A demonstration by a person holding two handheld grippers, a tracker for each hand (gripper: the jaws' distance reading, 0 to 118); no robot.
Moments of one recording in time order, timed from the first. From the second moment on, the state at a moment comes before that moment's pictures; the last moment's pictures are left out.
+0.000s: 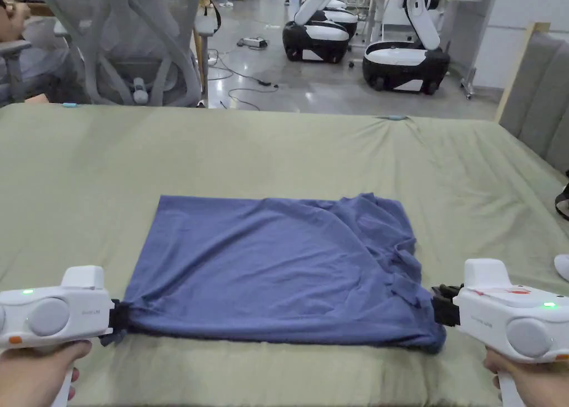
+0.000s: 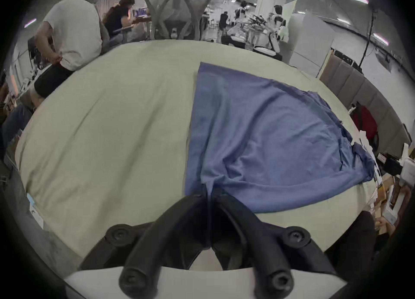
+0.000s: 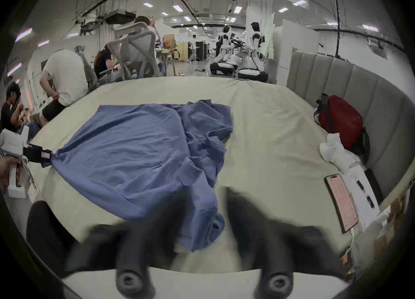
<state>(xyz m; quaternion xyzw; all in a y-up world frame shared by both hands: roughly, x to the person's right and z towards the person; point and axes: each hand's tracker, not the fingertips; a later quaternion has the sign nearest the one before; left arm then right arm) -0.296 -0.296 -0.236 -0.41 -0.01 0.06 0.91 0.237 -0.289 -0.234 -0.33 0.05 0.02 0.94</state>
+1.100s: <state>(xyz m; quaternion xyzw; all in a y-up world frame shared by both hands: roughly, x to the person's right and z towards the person) -0.287 -0.303 -0.424 -0.43 0.01 0.02 0.90 0.219 -0.307 -0.410 -0.37 0.02 0.03 0.93</state>
